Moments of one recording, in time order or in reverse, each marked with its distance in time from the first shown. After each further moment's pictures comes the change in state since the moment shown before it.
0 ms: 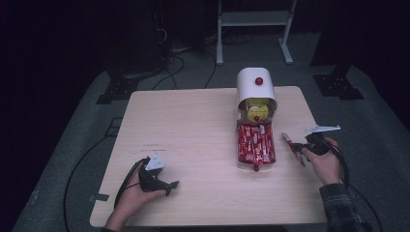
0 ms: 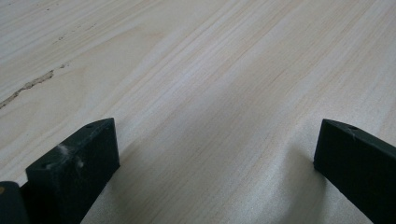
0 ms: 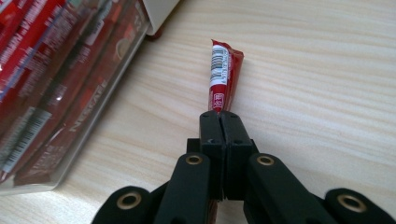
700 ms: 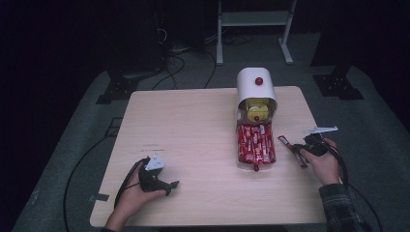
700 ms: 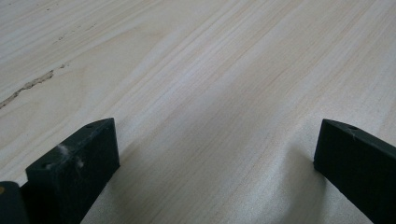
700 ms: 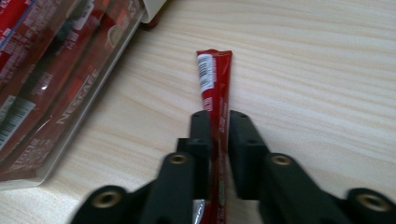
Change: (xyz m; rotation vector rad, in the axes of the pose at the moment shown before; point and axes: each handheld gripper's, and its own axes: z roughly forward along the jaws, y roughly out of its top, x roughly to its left) left arm 0.000 0.000 0.000 0.000 0.000 0.000; right arm 0.000 -0.003 0.006 0.021 -0.011 -0.018
